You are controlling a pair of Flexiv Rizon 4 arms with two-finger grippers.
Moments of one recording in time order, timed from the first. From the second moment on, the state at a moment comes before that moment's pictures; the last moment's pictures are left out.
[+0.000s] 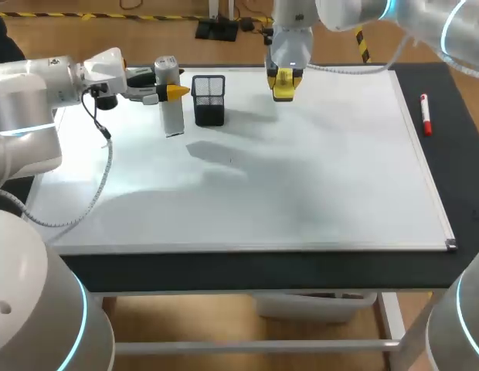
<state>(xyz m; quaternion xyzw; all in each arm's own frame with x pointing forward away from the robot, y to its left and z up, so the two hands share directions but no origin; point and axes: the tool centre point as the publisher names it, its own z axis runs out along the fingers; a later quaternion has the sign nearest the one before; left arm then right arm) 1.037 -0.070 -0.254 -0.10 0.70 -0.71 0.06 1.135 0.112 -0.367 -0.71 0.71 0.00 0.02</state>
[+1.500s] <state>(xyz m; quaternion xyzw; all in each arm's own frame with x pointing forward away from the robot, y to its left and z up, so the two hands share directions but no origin) 1.037 -0.070 -0.254 -0.10 0.70 -0.71 0.06 1.174 0.129 -0.415 -0.69 0.72 0.03 -0.04</state>
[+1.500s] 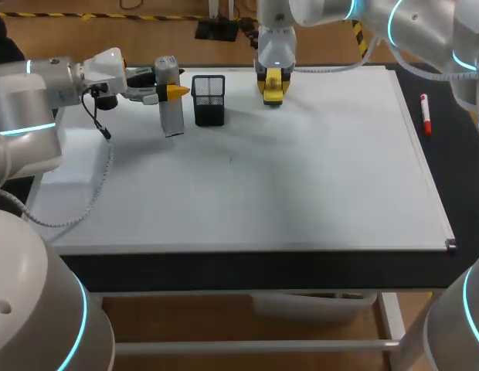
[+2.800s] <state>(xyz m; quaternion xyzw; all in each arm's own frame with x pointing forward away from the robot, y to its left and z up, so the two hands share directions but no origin) 1.037 -0.070 -0.254 -0.10 0.70 -0.71 0.06 1.180 0.121 -0.410 -0.62 0.78 0.07 -0.03</state>
